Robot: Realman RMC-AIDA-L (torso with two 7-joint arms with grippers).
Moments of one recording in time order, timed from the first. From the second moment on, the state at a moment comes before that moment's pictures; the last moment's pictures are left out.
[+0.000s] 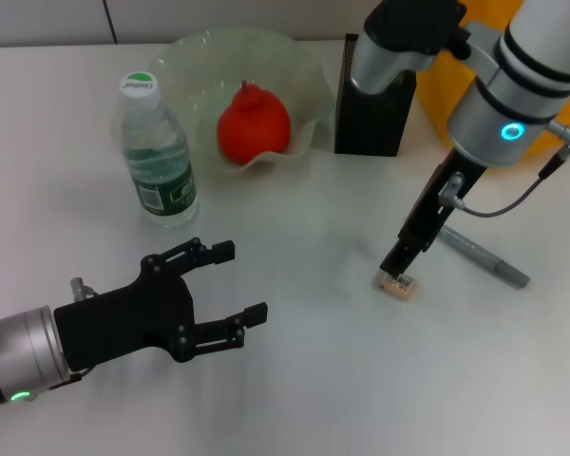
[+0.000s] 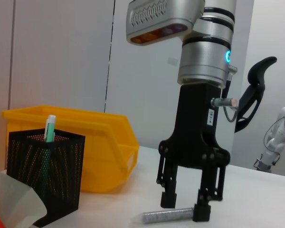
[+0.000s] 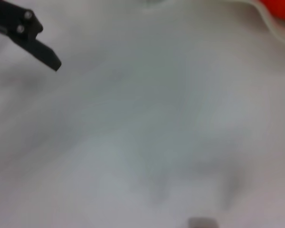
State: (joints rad) left arm -0.37 -2.06 1.01 0.27 1.55 1.55 -0.77; right arm 1.00 2.09 -1.36 -0.89 -2.62 -1.62 2.46
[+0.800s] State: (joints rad) left arm -0.38 -2.06 1.01 0.28 1.56 1.56 -0.79; right arm 0.99 2.09 -1.50 -0.80 -2.57 -1.50 2.45
